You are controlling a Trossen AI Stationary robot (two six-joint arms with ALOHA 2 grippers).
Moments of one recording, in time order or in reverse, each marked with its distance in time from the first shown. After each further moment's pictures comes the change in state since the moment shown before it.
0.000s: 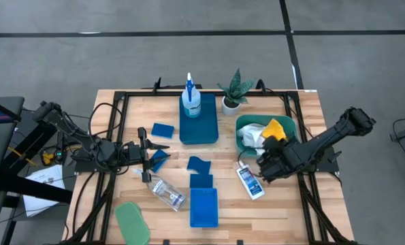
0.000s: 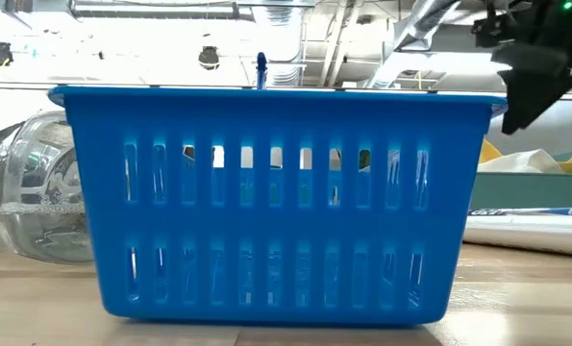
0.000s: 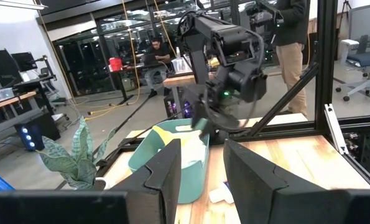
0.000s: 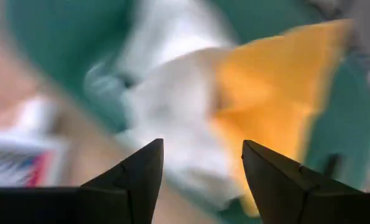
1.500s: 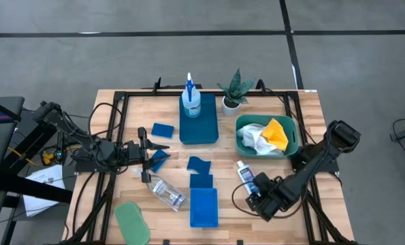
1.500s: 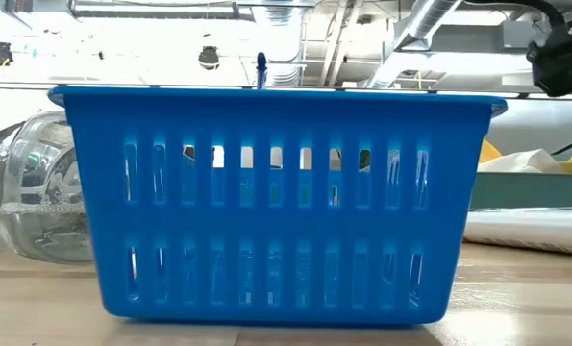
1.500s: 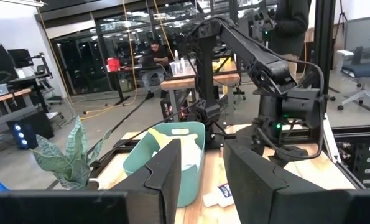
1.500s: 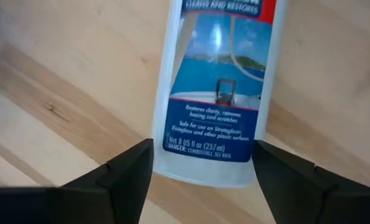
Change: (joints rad) left arm 0.000 0.000 0.000 0.018 0.009 -0.030; right arm 0.281 0.313 -0.005 0.575 -0.312 0.378
